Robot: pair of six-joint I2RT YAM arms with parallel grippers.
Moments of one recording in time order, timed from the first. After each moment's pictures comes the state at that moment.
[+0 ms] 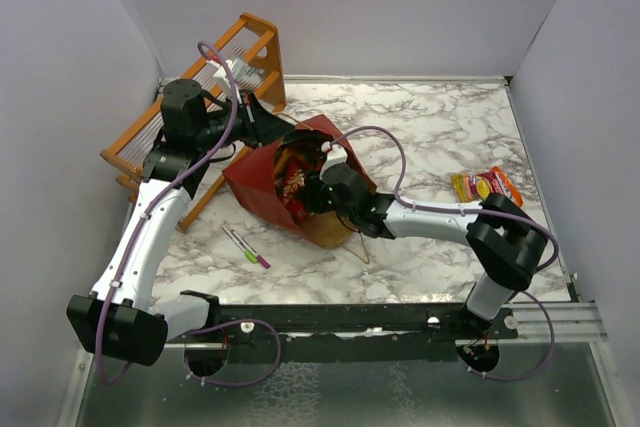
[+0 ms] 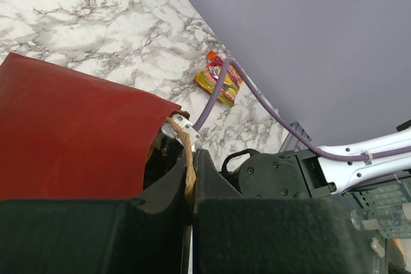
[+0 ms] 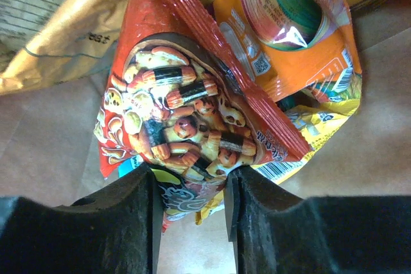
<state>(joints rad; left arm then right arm) -0.21 1.18 1.24 -0.25 0.80 -0.51 0.96 1.71 0.98 0.25 0.24 0.51</state>
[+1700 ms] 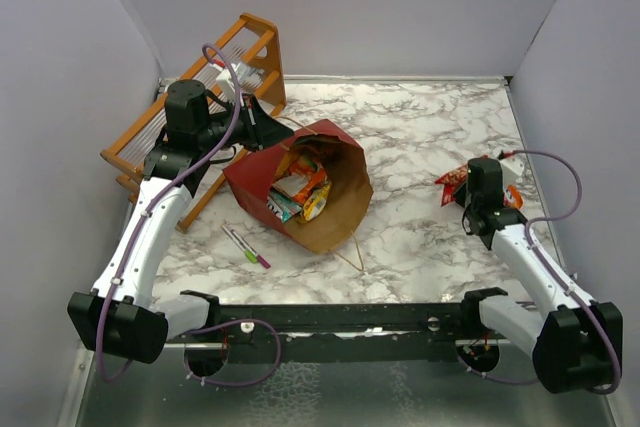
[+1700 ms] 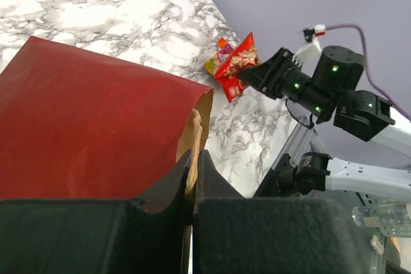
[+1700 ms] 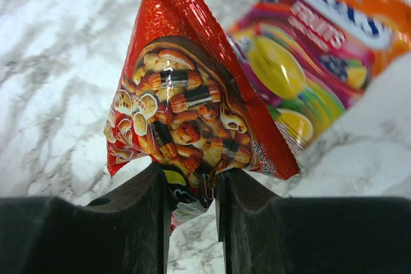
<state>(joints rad) -0.21 1.19 1.25 -0.33 0.77 -0.47 0.19 1.01 0.61 -0.21 0.50 0.61</state>
